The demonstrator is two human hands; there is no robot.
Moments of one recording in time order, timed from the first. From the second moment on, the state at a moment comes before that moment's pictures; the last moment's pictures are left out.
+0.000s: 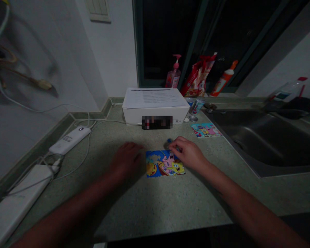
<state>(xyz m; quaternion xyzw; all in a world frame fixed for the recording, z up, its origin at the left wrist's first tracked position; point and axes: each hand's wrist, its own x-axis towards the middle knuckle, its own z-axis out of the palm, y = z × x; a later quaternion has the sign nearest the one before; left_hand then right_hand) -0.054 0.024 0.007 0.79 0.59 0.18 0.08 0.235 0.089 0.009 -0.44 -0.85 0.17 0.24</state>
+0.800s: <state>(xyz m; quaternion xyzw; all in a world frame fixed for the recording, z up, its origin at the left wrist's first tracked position) -0.079 0.045 -0.002 0.77 0.62 0.12 0.10 0.241 0.091 0.007 -0.44 -0.85 0.15 0.24</state>
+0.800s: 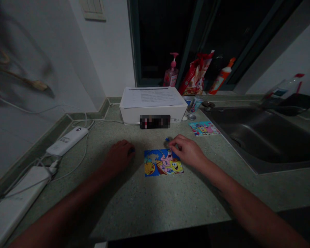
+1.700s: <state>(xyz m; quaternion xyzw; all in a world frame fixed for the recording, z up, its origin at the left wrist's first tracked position) -0.090 0.048 -0.005 0.76 0.61 0.16 0.15 0.237 0.086 0.009 -0.44 -0.85 0.17 0.23</state>
